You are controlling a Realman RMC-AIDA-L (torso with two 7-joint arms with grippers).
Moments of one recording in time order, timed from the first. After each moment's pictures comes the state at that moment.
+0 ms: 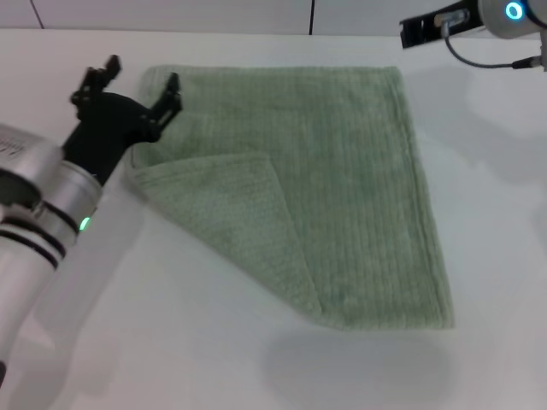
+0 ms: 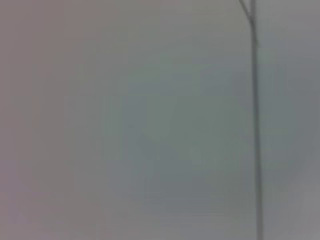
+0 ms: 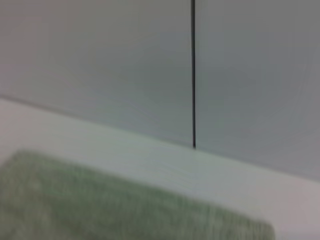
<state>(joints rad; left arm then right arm) -0.32 -2.05 -1.03 -0.55 2.69 0.87 -0.04 0.79 2.05 1.78 1.19 -2.68 1.10 -0.14</state>
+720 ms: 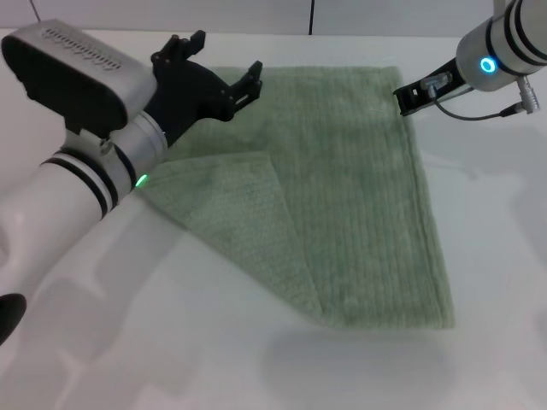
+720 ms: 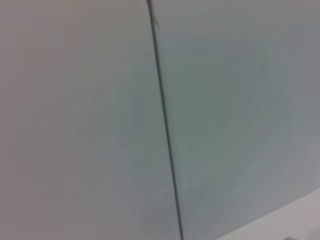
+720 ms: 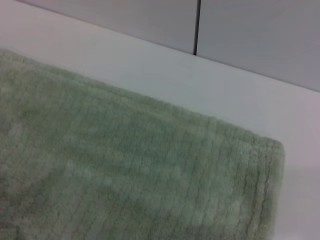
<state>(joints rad) -0.22 -2.01 -1.08 -1.16 2.89 0.23 0.02 0.92 2.05 1.78 0.85 -2.72 1.08 -0.21</state>
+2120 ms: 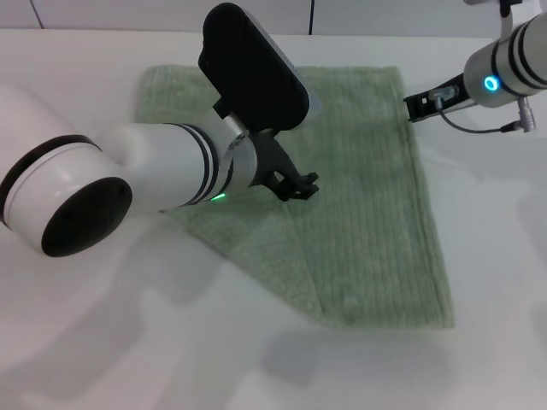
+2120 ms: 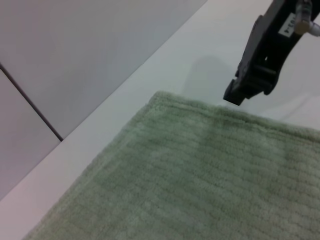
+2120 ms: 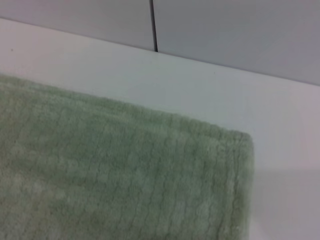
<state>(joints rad) -0.45 -2.07 -1.09 -1.41 2.86 -0.74 0.24 0.93 2.05 1.84 0.66 -2.71 0.88 -0.24</state>
